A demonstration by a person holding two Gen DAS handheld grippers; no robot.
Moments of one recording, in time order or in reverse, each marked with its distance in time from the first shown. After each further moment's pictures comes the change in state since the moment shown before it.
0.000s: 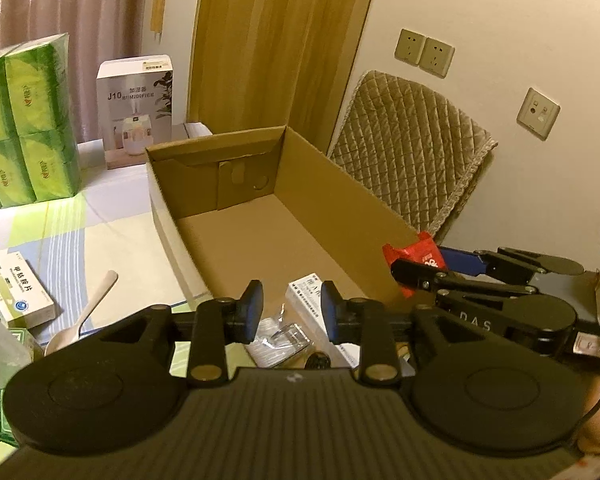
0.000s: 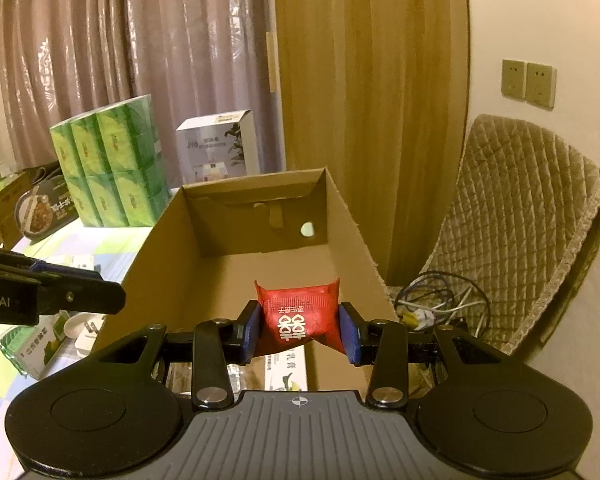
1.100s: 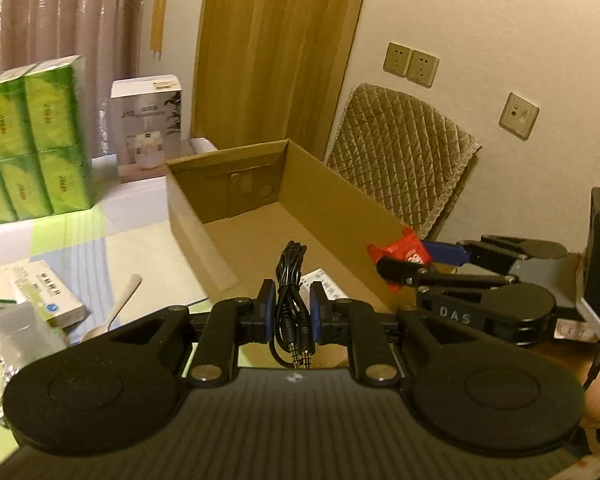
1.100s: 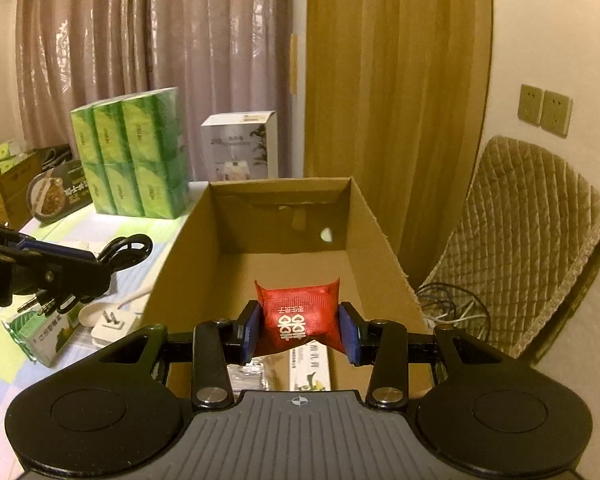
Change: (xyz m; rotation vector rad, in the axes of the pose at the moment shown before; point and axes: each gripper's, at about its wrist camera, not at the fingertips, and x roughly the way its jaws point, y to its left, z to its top) left arm -0.044 0.011 -0.007 0.039 -0.039 -0.022; right arm -0.010 0.029 0.001 -0.067 -0.001 -0.007
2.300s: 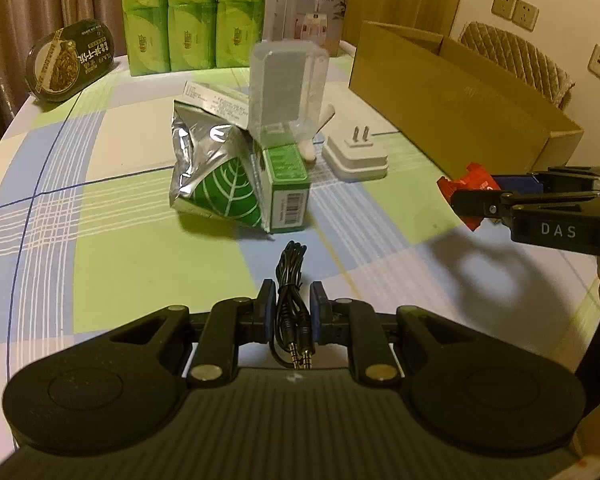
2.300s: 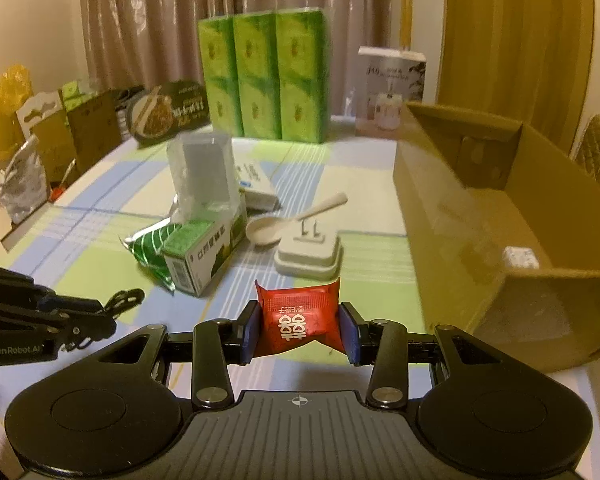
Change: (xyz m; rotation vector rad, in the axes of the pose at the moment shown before) left arm -0.080 0.171 -0.179 -0.109 0.145 0.203; right arm 0.014 0.197 -0.068 -0.083 0.105 0.151
